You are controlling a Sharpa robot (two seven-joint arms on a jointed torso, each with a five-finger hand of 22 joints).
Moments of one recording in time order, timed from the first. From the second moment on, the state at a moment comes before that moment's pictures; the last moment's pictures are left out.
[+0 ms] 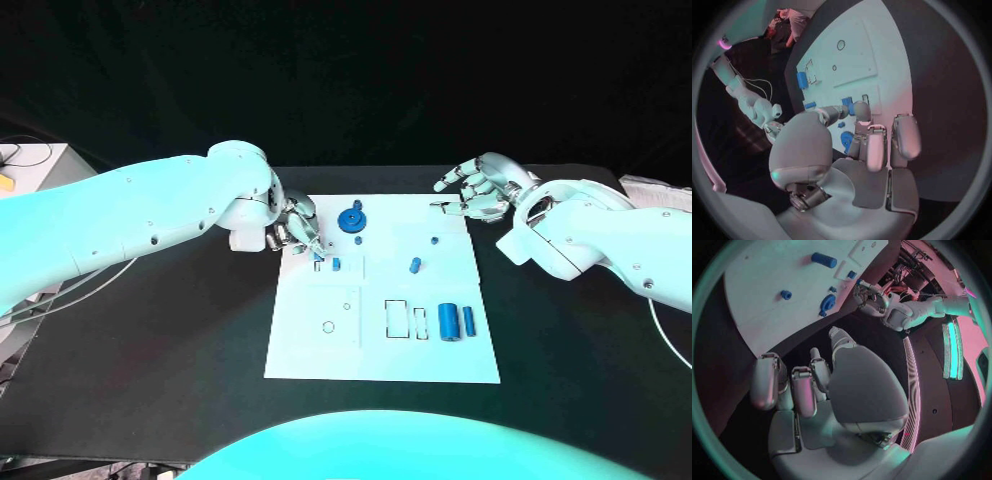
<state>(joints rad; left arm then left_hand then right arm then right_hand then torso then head) 1.32 -0.66 -0.09 1.31 -0.92 0.43 -0.53 1.10 -0.20 0.75 0.17 0.33 0.90 0.06 0.67 0.81 1.23 -0.02 1.00 0.59 1.47 -0.07 1.54 1.31 0.08 1.36 0.03 1.38 1.26 1.30 -0.85 -0.17 1.51 -0.91 -0.42 -0.09 1.44 -0.16 0.08 0.29 0.38 0.81 0.18 0.28 0.26 1.33 0.09 1.34 1.31 1.47 0.01 1.51 1.31 0.06 1.44 0.12 1.25 1.31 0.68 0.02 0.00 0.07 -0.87</state>
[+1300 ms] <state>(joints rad) 1.32 -0.65 -0.13 1.32 -1.02 0.39 -0.54 1.09 -0.20 0.75 0.17 0.34 0.91 0.06 0.66 0.81 1.24 -0.02 1.02 0.61 1.47 -0.07 1.54 1.31 0.08 1.36 0.04 1.39 1.28 1.30 -0.85 -0.17 1.51 -0.91 -0.42 -0.09 1.44 -0.16 0.08 0.29 0.38 0.81 0.18 0.28 0.26 1.33 0.09 1.34 1.31 1.47 0.01 1.51 1.31 0.06 1.44 0.12 1.25 1.31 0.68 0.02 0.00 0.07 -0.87</state>
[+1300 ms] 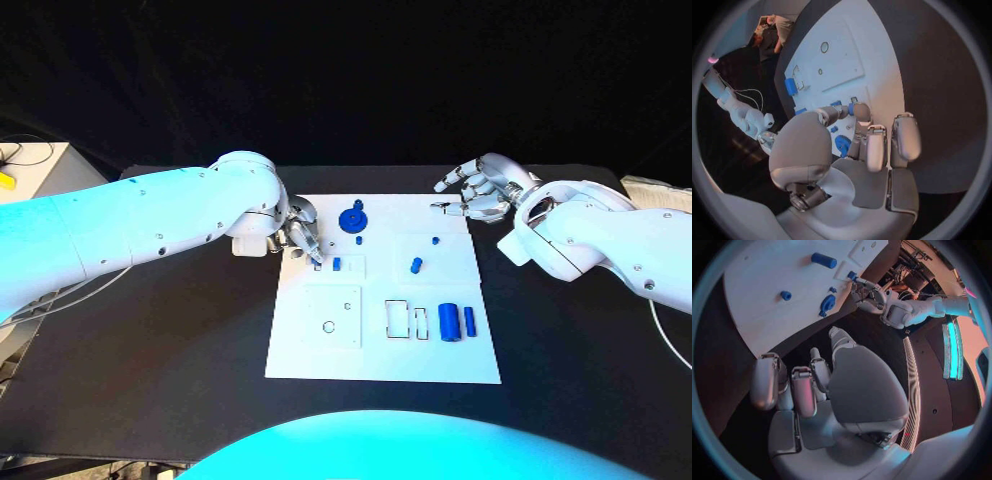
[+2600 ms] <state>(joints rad) 1.32 -0.66 -0.13 1.34 -1.03 0.41 -0.54 1.09 -0.20 0.75 0.17 0.34 0.91 0.06 0.67 0.80 1.24 -0.02 1.02 0.61 1.47 -0.07 1.54 1.31 0.08 1.36 0.04 1.39 1.28 1.30 -0.85 -0.17 1.51 -0.91 -0.42 -0.09 1.44 -0.16 0.08 0.29 0.38 0.81 0.18 0.28 0.26 1.33 0.09 1.34 1.31 1.47 0.01 1.51 1.31 0.06 1.44 0.12 1.25 1.31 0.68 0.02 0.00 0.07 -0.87</state>
